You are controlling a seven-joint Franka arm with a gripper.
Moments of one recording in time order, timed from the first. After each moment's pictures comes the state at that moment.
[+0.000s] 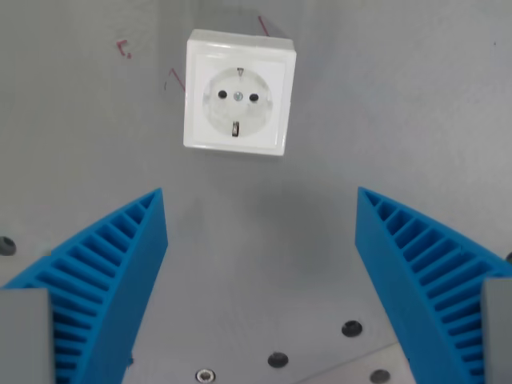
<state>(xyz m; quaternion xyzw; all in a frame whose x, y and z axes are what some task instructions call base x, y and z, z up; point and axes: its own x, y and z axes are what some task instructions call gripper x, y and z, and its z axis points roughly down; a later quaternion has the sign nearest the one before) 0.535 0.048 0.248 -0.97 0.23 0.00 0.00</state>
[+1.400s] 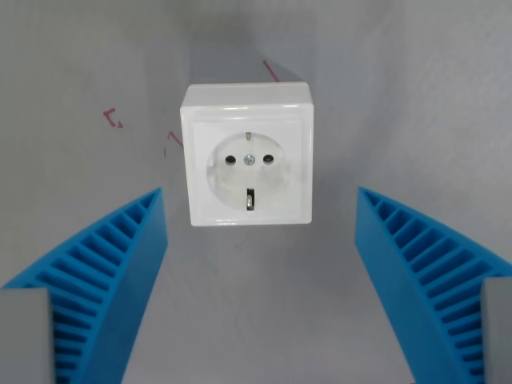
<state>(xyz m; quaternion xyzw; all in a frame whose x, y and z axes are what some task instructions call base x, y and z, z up) 0.550 0.046 0.188 -0.96 0.29 0.00 0.01</state>
